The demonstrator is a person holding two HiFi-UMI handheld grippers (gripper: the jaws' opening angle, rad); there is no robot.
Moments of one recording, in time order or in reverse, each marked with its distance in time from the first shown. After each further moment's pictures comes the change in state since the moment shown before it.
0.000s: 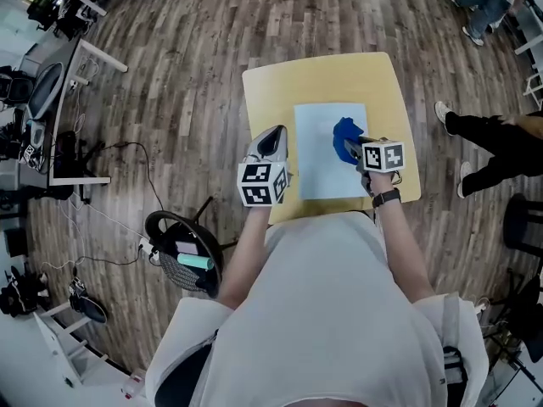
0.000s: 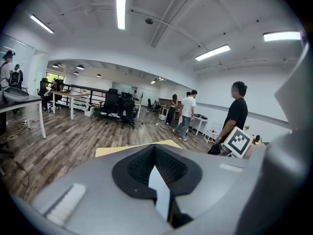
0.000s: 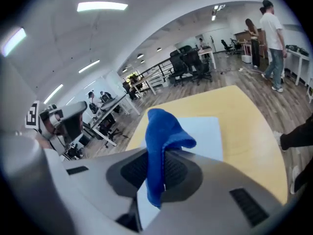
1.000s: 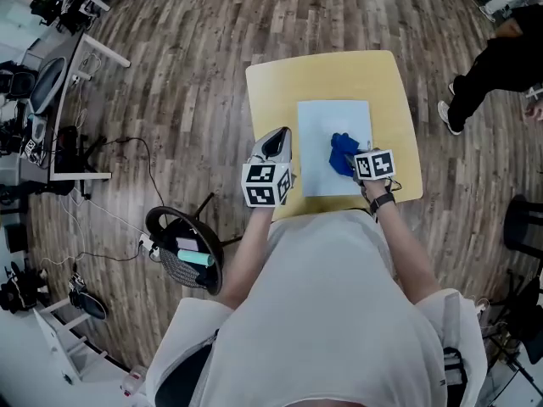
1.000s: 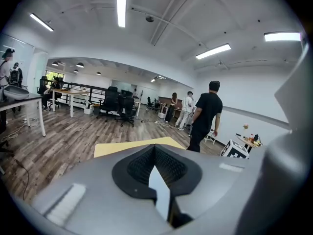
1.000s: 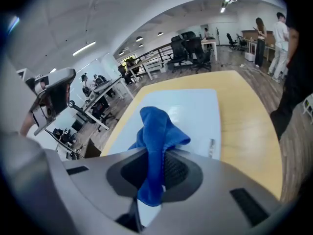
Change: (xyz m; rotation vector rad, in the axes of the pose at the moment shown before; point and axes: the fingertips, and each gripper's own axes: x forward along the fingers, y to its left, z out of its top) left arm -0.003 0.001 -0.019 -0.006 0.025 -0.003; right arm 0.031 -0.012 -0.070 -0.069 0.169 -0.075
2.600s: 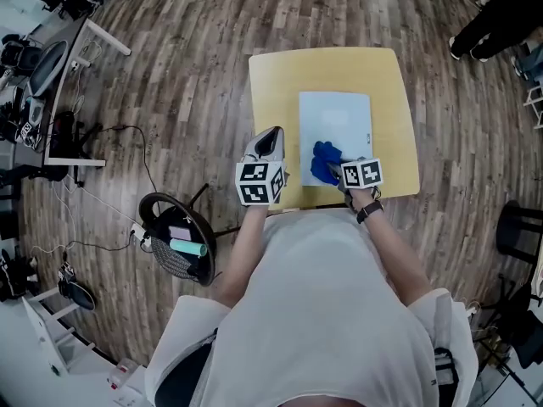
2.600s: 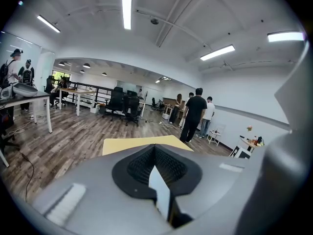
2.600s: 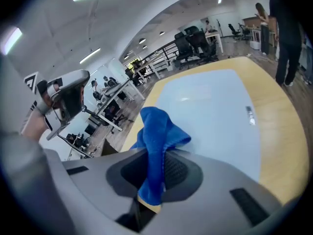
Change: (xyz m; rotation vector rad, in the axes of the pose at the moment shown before) left arm -0.037 0.014 -0.024 -0.031 -0.007 0.049; right arm 0.010 0.072 -0.041 0.047 0.000 0.138
